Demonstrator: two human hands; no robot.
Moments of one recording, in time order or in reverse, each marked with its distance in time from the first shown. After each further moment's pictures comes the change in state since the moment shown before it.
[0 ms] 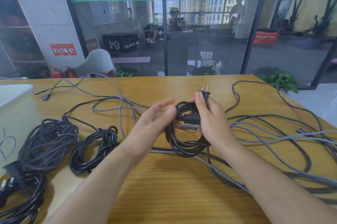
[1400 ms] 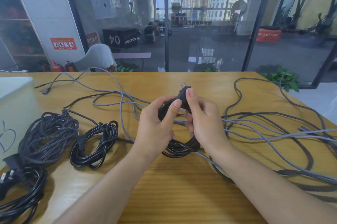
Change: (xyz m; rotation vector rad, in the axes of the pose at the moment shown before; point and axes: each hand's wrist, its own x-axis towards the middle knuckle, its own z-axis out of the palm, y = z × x) left_hand -0.002 -0.005 0.024 0.255 0.348 0.266; right_hand -0.016 -0.012 0.021 0.163 -0.078 -0.055
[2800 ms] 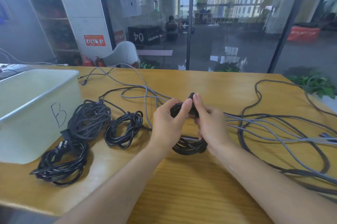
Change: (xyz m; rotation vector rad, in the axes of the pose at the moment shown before) left_hand -0.018 0.006 -0.011 0.100 0.116 -0.035; right_hand -0.014 0.001 0.018 0.031 -0.037 0.203
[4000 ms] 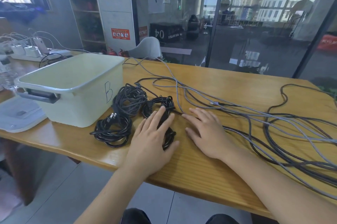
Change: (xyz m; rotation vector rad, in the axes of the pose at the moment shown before) left_hand -0.106 -0.032 -0.136 1.104 -0.142 0.103; right_hand -0.035 0.045 0.045 -1.143 -0.445 -0.516
